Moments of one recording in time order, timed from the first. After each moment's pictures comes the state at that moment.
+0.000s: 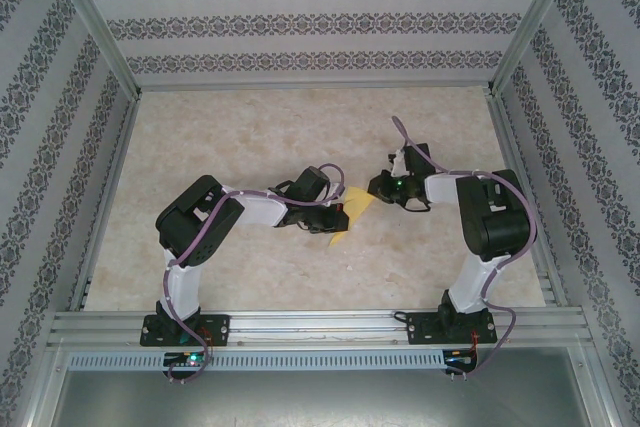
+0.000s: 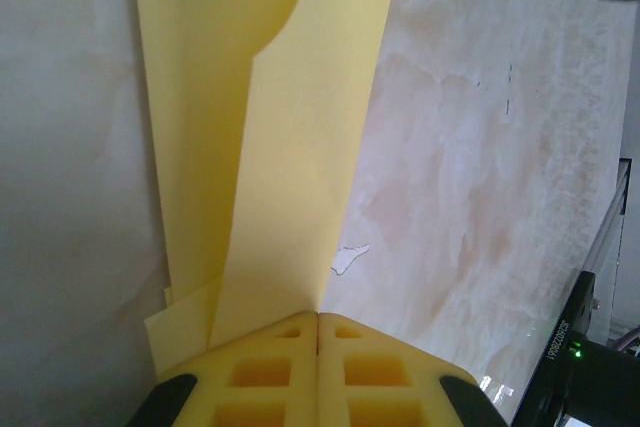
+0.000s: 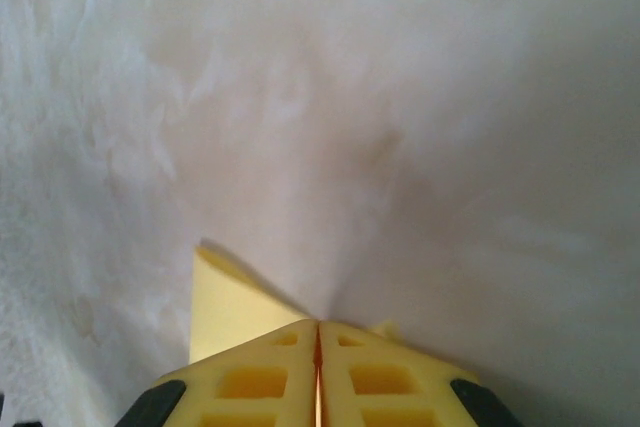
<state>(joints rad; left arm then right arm) -0.71 1.98 1.03 0.06 0.55 -0.74 0.15 1.81 0.83 -0.02 -0.56 0.57</state>
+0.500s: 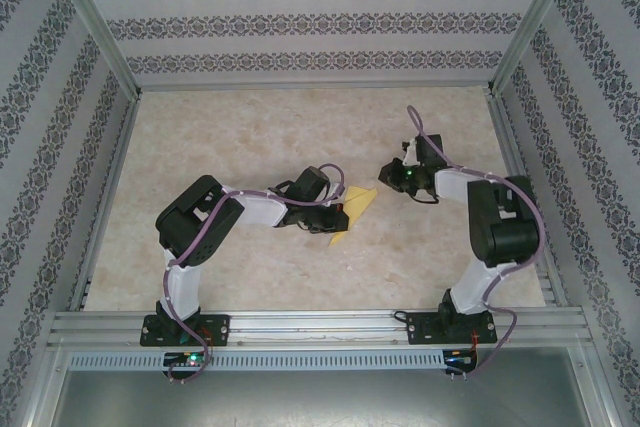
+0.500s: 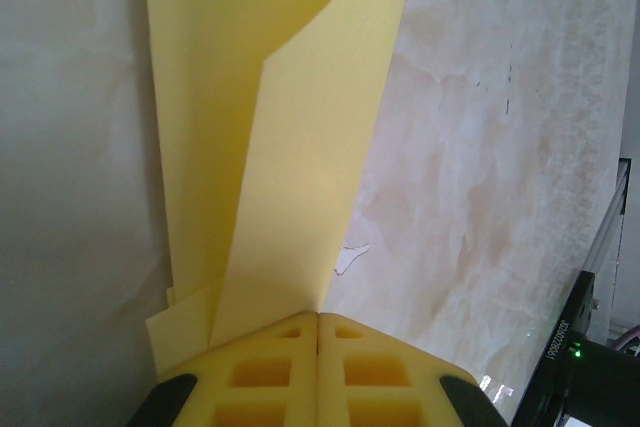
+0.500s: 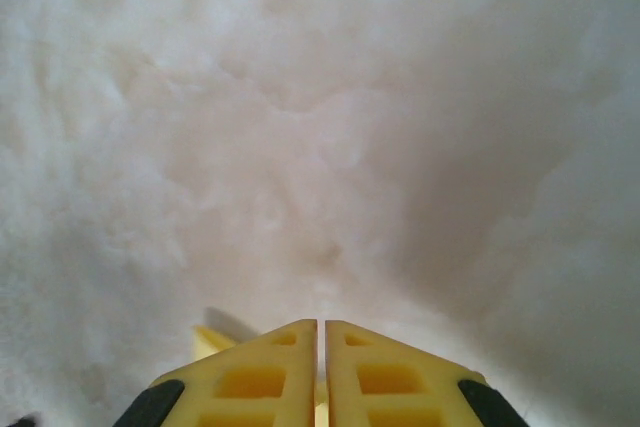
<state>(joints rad) -0.71 1.98 1.03 0.06 0.55 -0.74 0.10 1.72 0.87 -0.06 -0.50 0.58</state>
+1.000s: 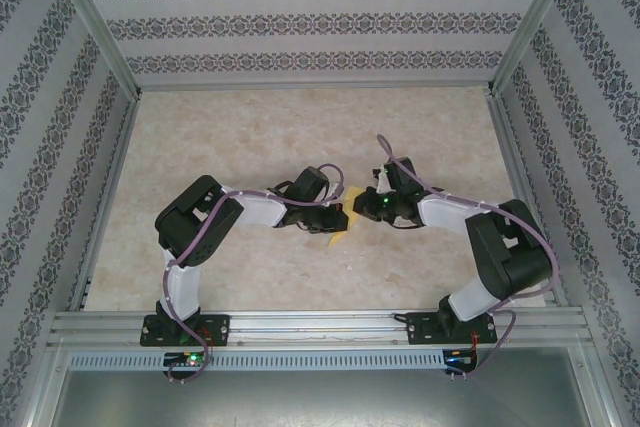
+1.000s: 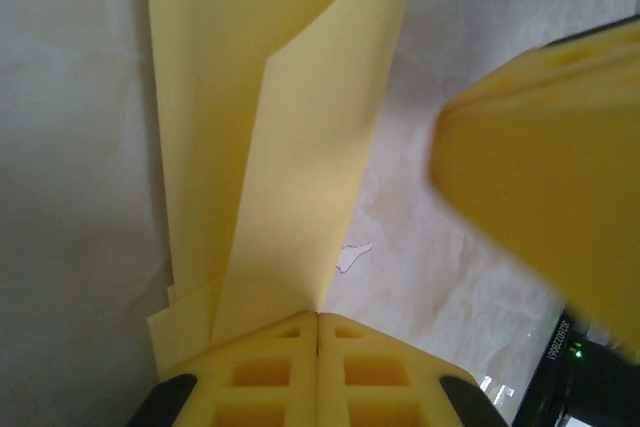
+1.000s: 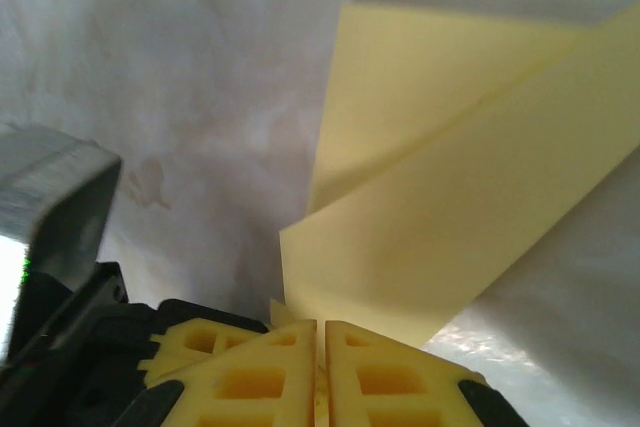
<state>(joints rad) -0.71 1.98 1.02 0.07 0.55 -0.74 0.37 1.57 0.68 -0.07 -0.49 0.71</state>
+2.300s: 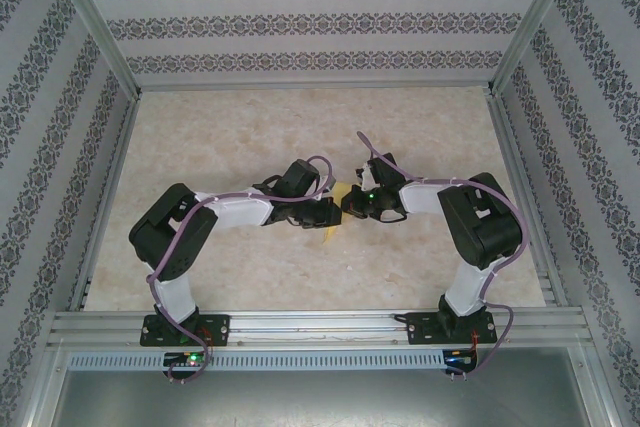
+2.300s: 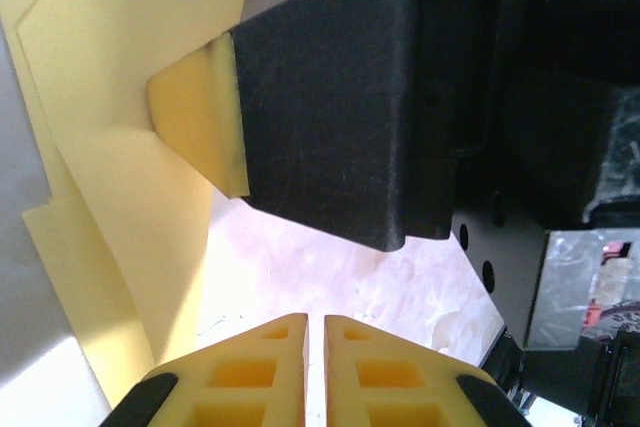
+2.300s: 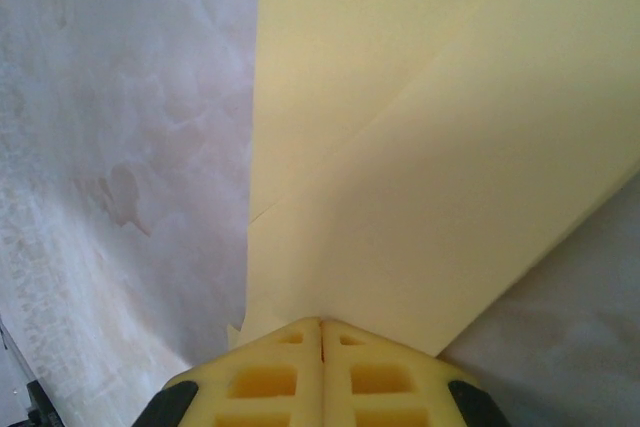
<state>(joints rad) -0.68 1.81 0.98 -0.03 0.55 -0.74 0.41 1.80 0.82 -0.06 -0.56 0.67</state>
